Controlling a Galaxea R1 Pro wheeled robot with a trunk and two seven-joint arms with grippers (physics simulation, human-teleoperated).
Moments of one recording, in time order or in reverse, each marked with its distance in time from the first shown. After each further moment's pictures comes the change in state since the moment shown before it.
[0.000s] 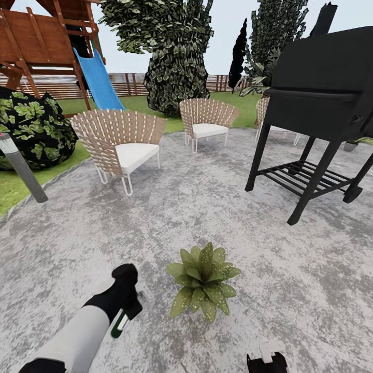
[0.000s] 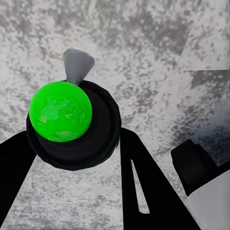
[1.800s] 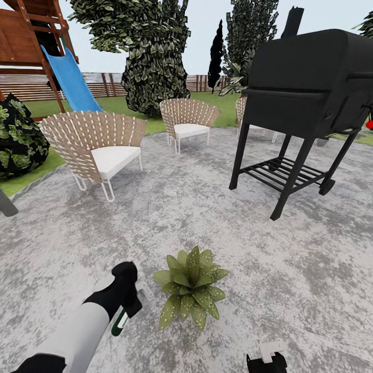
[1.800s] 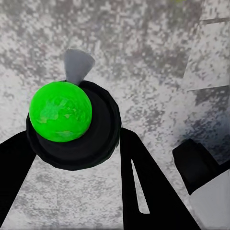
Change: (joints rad) left arm -0.018 0.007 -0.010 0.015 0.003 -0.012 -0.015; right arm 0.000 0.001 0.000 0.000 0.000 0.000 0.000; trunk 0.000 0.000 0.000
